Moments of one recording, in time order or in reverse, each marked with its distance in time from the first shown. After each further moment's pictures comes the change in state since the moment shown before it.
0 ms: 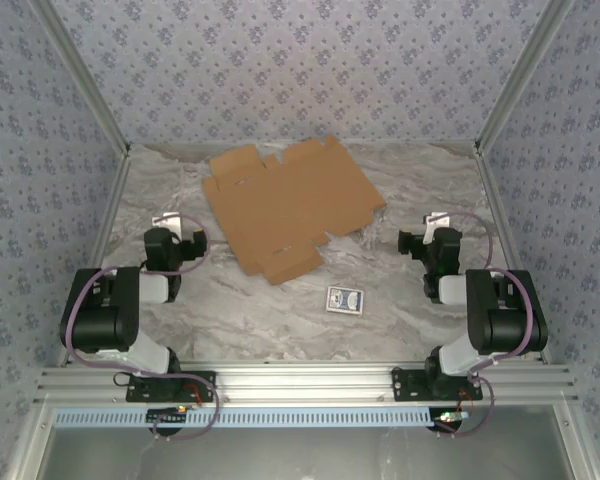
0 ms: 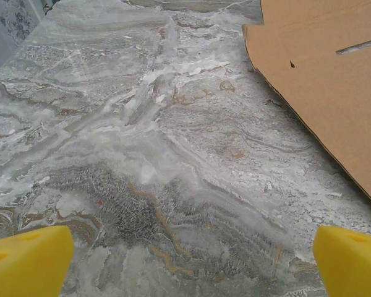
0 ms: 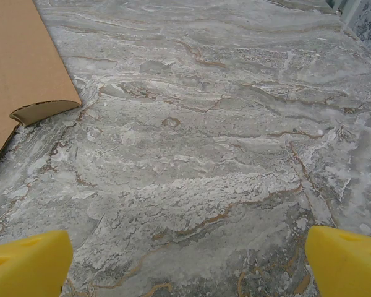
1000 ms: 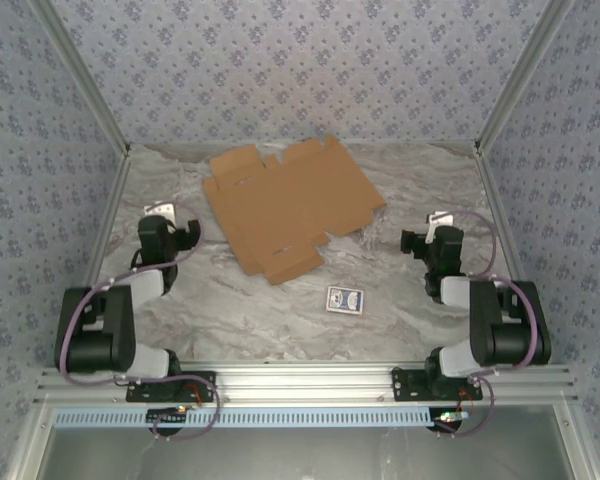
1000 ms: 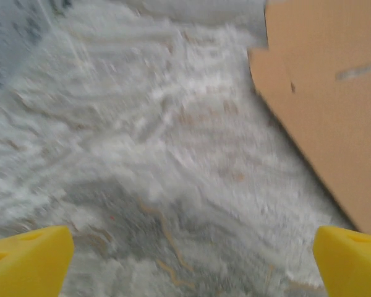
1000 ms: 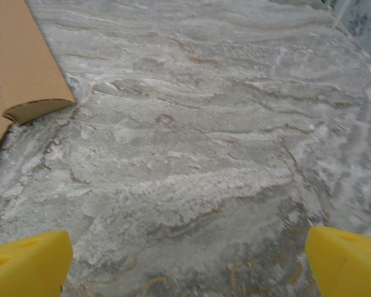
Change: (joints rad) left arm 0.000 -0.179 0.115 -0.280 -0.048 -0.077; right arm 0.002 -0.123 0.025 -0.164 0.065 0.044
